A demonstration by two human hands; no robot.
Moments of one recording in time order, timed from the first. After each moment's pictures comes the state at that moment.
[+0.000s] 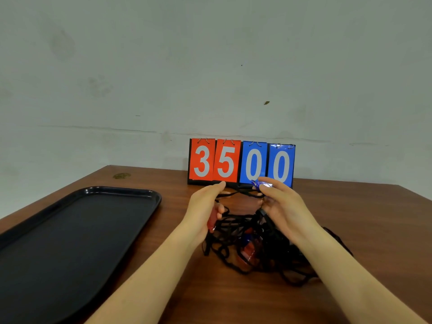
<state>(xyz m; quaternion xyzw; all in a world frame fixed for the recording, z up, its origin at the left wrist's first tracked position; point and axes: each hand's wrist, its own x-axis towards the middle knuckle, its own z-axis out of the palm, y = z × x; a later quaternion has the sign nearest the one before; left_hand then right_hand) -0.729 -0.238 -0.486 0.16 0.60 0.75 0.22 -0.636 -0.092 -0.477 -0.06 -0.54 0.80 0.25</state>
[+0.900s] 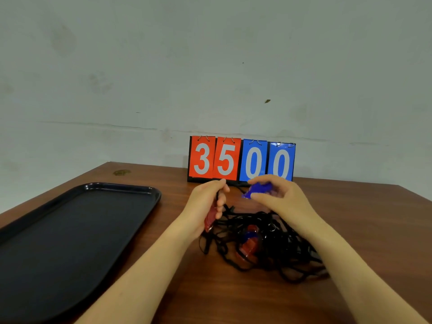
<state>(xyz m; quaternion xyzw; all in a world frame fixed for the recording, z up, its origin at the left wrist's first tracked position) -0.727 -0.244 -0.482 0.25 0.59 0.73 0.22 -0.624 -0.085 -0.469 -0.04 -0.84 0.46 0.28</state>
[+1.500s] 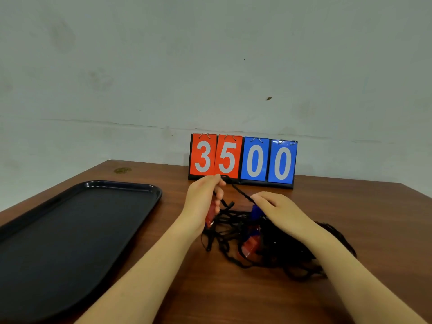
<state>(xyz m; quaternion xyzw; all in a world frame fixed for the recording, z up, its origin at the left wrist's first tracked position) -0.732 -0.239 -0.484 0.20 0.61 0.76 0.14 -0.641 -0.072 -0.492 -0.10 -0.93 0.32 0.15</state>
